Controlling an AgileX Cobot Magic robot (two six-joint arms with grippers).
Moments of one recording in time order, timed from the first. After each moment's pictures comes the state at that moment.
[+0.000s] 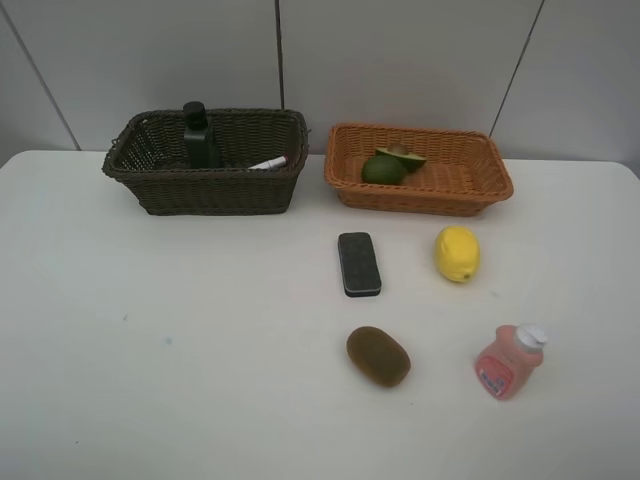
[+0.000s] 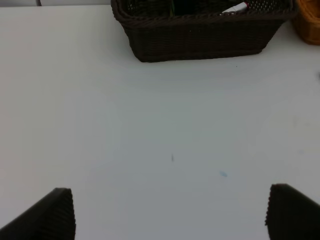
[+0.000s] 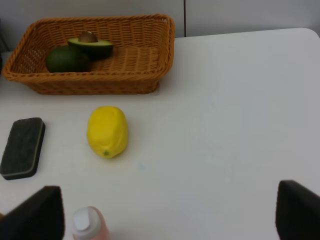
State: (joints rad) left arm -0.05 -0.01 -0.51 -0.08 1.07 0.02; right arm -0.01 0.00 -0.51 -0.01 1.06 0.03
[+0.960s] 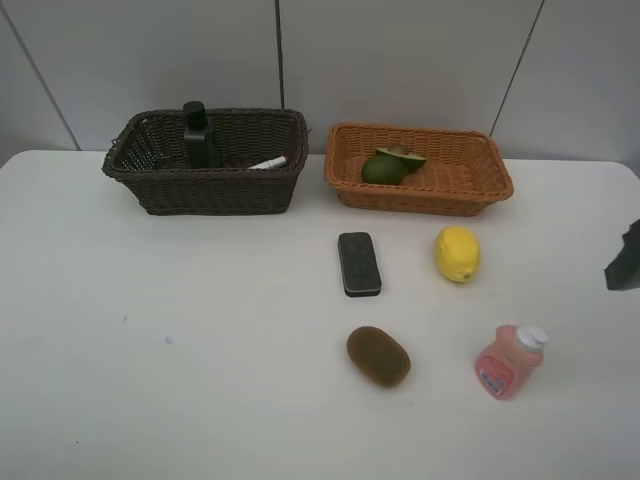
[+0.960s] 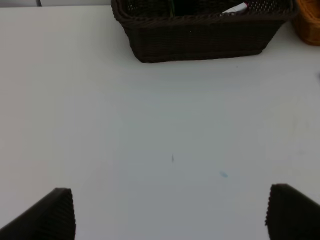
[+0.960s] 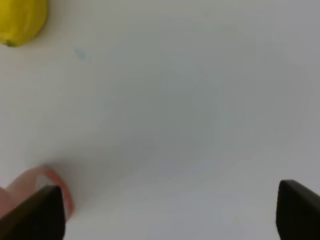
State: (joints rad) left arm -0.05 -0.01 -0.51 -0.08 1.07 0.02; right arm -0.01 1.11 -0.67 -0.11 0.89 0.09
